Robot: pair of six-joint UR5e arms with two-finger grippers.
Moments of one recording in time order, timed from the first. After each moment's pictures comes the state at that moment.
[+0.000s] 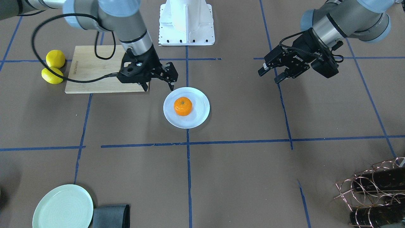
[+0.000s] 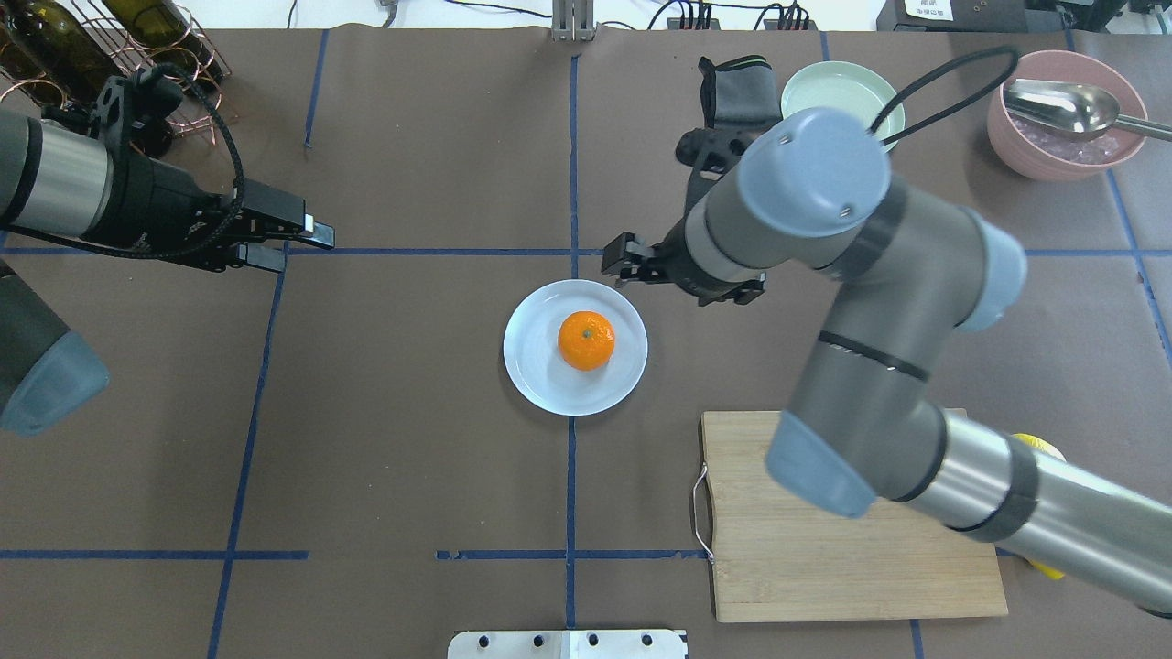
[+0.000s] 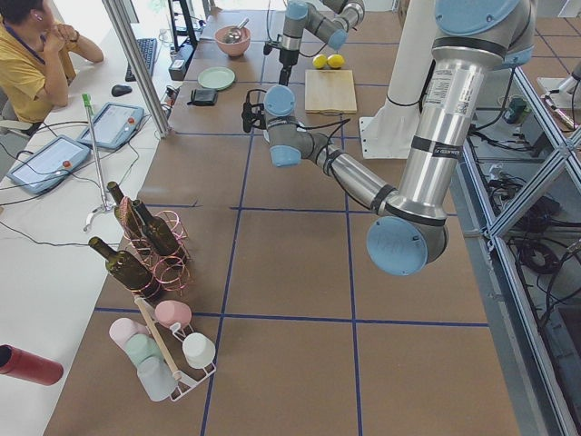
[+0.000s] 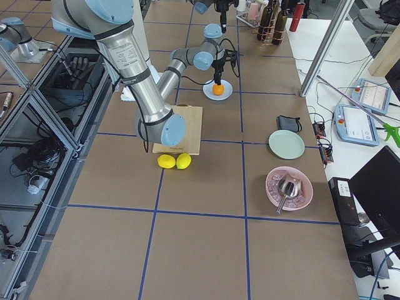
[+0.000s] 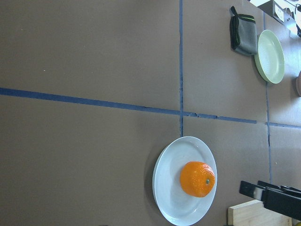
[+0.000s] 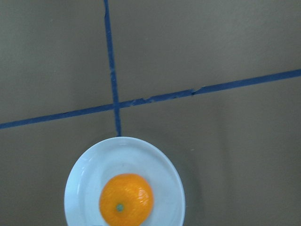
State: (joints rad) left arm -0.92 -1.80 -1.87 -2.39 -2.30 -1.38; right arm 0.67 -1.02 1.92 -1.53 1.95 1.33
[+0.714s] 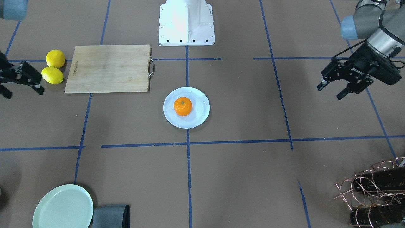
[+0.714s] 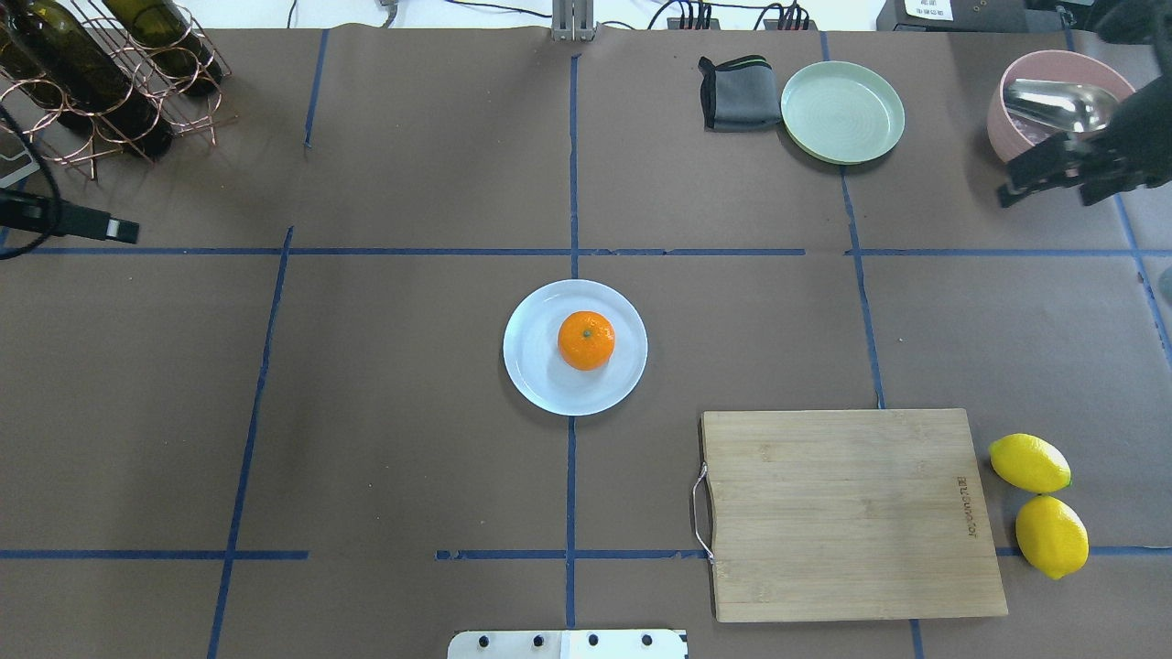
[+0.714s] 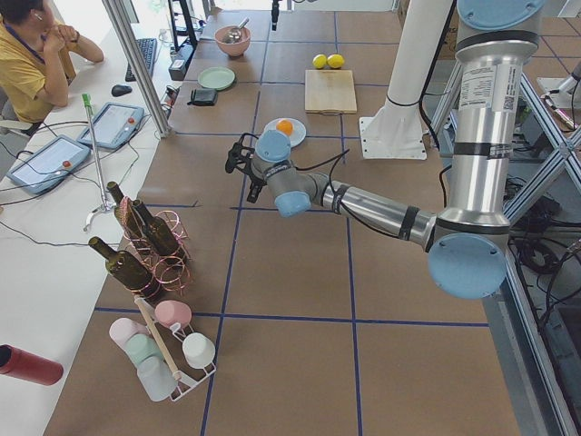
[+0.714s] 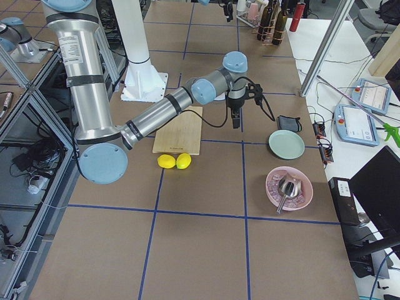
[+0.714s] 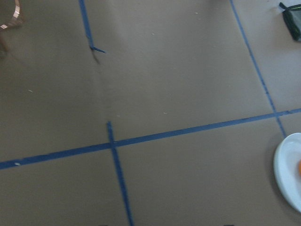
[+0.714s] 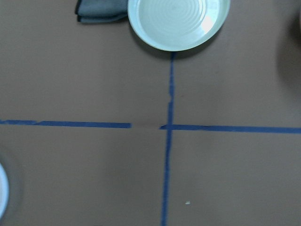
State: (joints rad) left arm -1.16 -1.58 -1.77 -2.36 -2.31 -0.66; right arm 1.23 -1.42 1.98 -1.62 2.29 0.49
